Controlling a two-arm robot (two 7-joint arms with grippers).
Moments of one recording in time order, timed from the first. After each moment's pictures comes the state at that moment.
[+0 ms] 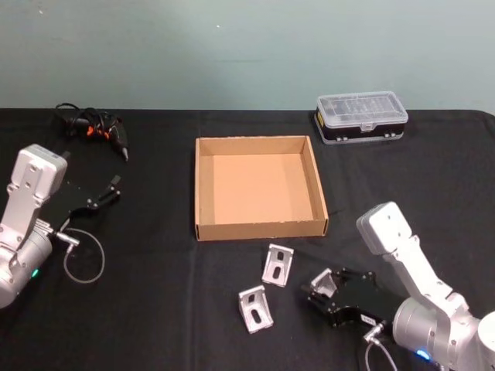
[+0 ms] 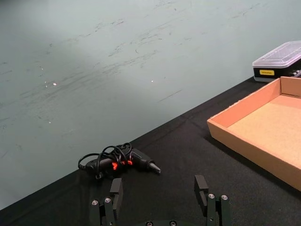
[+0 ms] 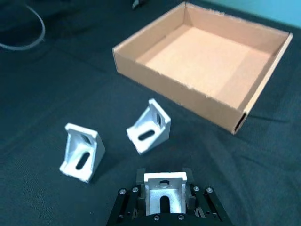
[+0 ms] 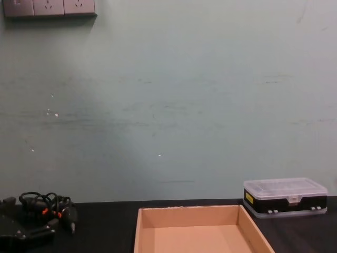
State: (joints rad) left arm -0.20 0.60 0.45 -1.41 -0.25 -0.12 0.03; right arm -0.03 0.57 -0.41 -1.81 0.32 0.44 0.25
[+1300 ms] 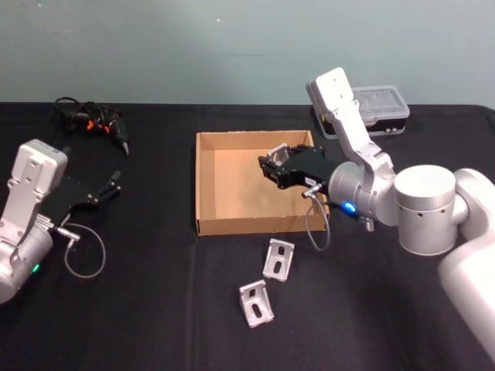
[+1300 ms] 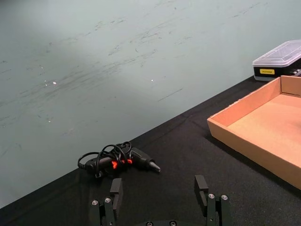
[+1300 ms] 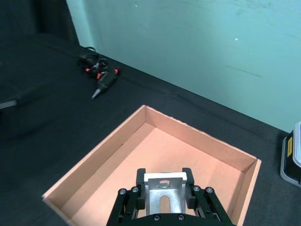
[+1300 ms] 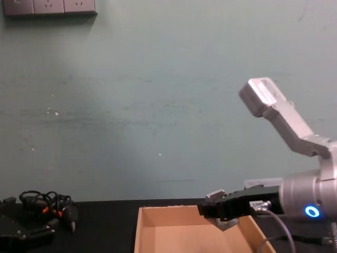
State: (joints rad) left arm -0.20 0.60 0.45 -1.41 -0.25 -0.12 0.03; right arm 0.47 0.24 -0.44 -1.33 0.21 0.41 0.31
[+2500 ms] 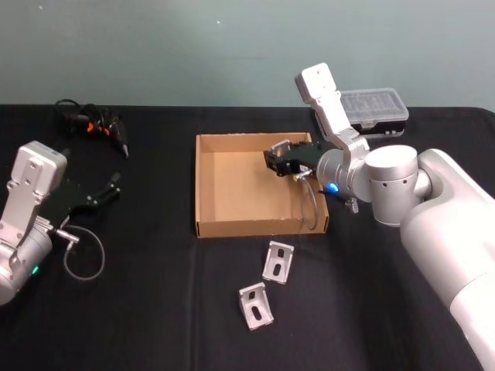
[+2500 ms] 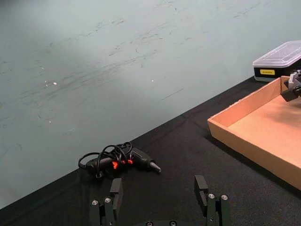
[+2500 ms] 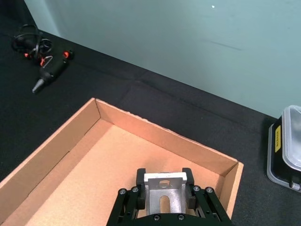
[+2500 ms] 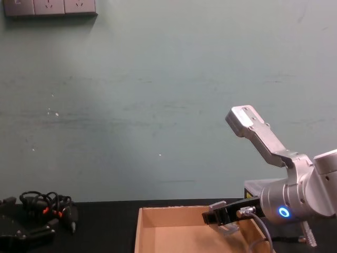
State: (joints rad) left arm -0.20 0.60 0.45 -1.41 -0.25 -0.12 0.03; right arm 0.69 0.09 -0.40 -0.88 0.11 0.35 0.31
